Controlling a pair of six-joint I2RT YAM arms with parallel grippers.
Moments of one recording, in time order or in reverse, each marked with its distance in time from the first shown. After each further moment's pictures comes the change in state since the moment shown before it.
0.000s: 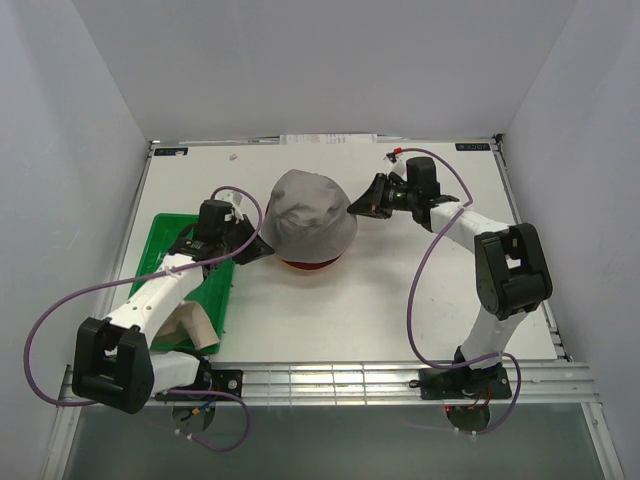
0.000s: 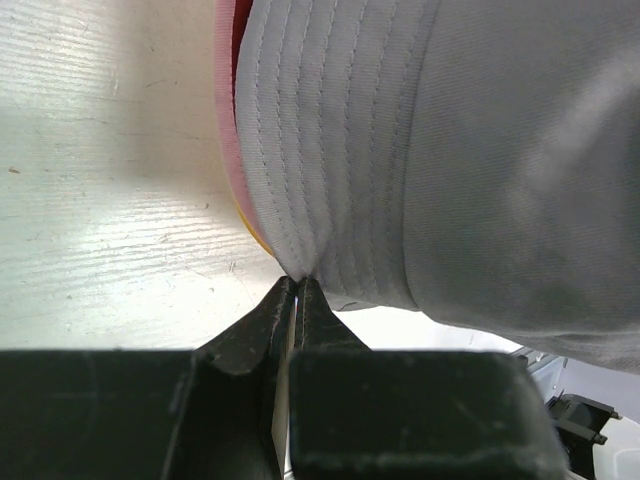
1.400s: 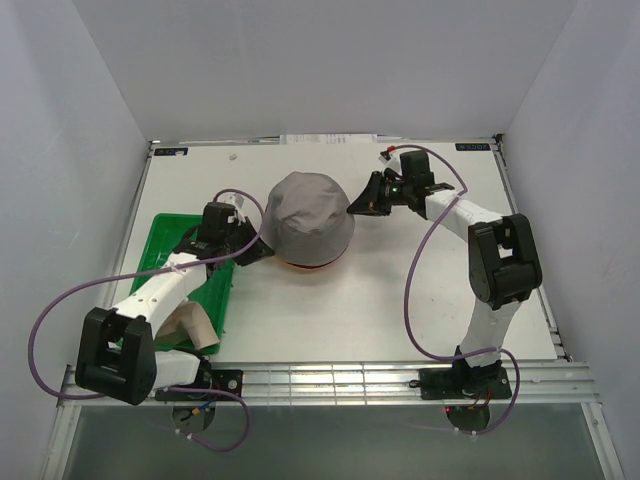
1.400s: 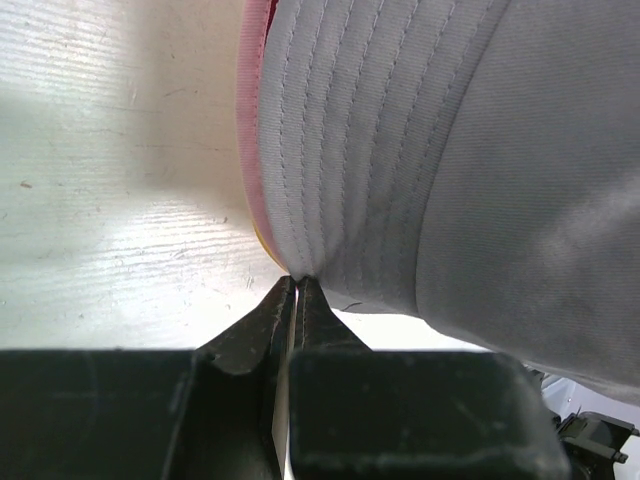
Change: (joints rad) left arm 0.000 0.056 -0.034 0.070 -0.017 0.005; right arm 0.000 0.093 0.139 -0.195 0.015 -0.086
